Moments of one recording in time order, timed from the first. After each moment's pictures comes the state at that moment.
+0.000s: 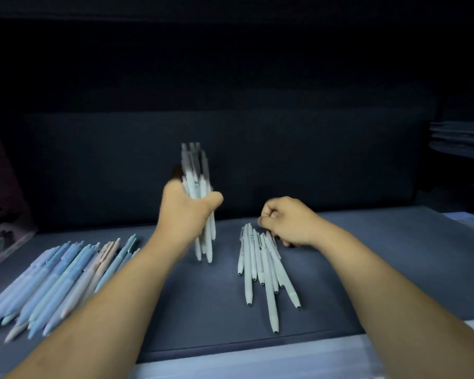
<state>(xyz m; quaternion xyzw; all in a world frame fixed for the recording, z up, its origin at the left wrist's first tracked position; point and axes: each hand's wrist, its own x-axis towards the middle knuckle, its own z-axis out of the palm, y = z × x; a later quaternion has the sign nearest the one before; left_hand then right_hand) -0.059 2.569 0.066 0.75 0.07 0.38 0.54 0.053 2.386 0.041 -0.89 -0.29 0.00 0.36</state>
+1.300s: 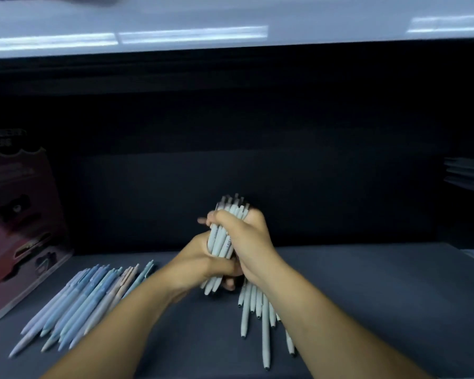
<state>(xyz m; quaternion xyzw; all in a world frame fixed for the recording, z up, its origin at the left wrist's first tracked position) -0.096 2.554 0.077 0.78 -0.05 0.08 0.62 -0.030 2.451 0.091 -0.57 -0.26 0.11 0.77</state>
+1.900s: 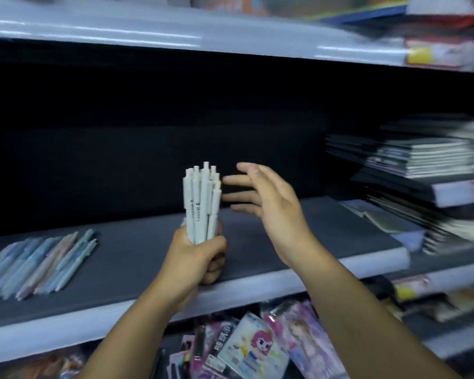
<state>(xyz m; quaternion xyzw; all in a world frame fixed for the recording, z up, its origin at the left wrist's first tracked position) -0.167 2.411 0.052 0.65 -0.05 0.14 0.74 -0.123 2.273 0.109 -0.62 -0.27 -0.06 0.73</state>
